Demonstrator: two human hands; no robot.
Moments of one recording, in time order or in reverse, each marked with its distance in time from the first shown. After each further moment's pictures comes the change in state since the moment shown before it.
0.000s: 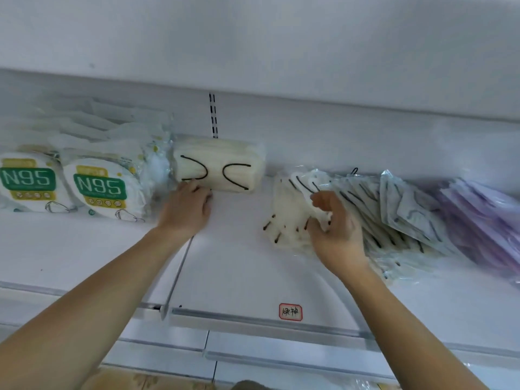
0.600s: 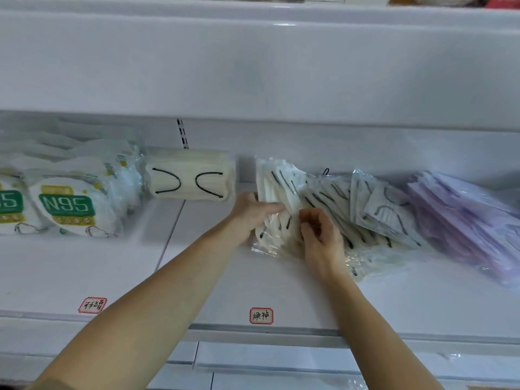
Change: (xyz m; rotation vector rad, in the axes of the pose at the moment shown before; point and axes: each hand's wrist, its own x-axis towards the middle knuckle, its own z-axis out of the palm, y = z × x) left_hand 0.028 0.193 -0.013 -1.134 -0.394 -0.505; right_hand -0.002 0.053 -0.008 0.208 0.070 0.154
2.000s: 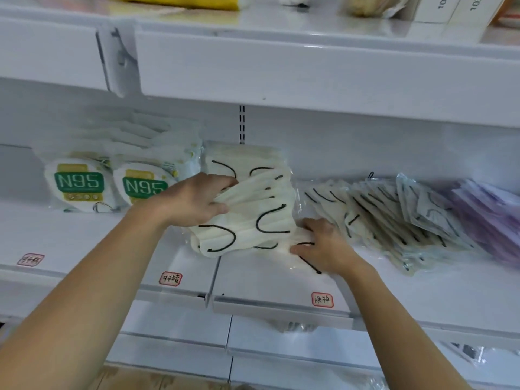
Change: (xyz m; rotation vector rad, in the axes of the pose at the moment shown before) left_hand -0.095 0.017 -0.223 0.986 -0.183 0.392; right_hand -0.025 -0.065 0.058 -0.550 -0.517 -0.082
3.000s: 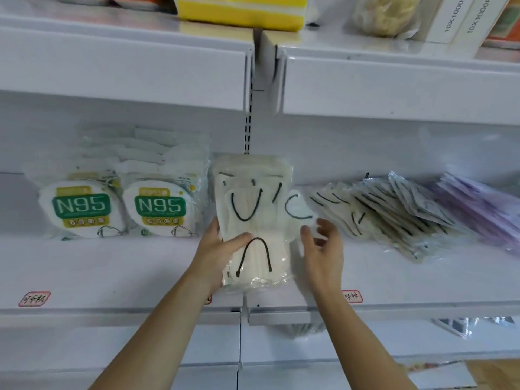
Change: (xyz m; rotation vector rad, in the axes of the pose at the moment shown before) left_hand -0.016 -0.039 0.098 -1.370 0.262 -0.255; right_hand -0.027 -0.088 0.073 0.717 0.688 0.322
